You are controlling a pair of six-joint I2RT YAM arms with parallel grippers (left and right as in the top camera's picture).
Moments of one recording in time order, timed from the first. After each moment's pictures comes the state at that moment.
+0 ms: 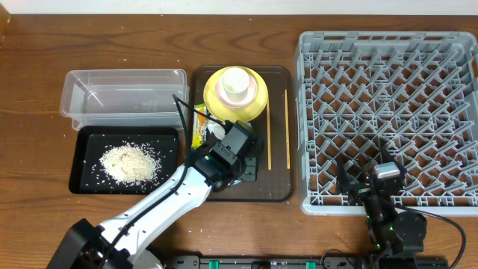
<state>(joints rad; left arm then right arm) -0.70 1.44 0.85 -0.53 0.04 -0.62 0.03 0.02 0.01 -0.06 -0.18 -0.05</state>
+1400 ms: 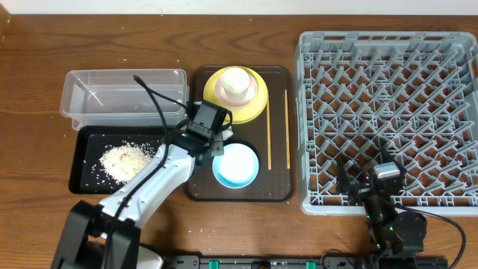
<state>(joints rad) -0.45 1.53 0.88 -0.51 -0.22 -0.50 0.03 0.02 0.01 -0.06 -0.18 -0.05</state>
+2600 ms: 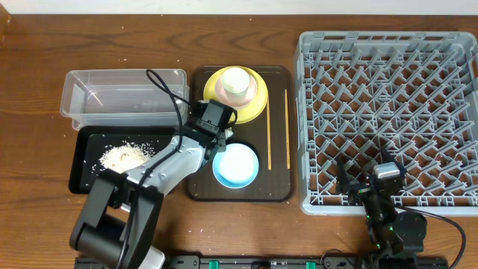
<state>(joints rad) -0.45 1.70 0.88 -0.37 -0.29 -0.48 0.03 0.02 0.01 -0.06 -0.18 -0.05</state>
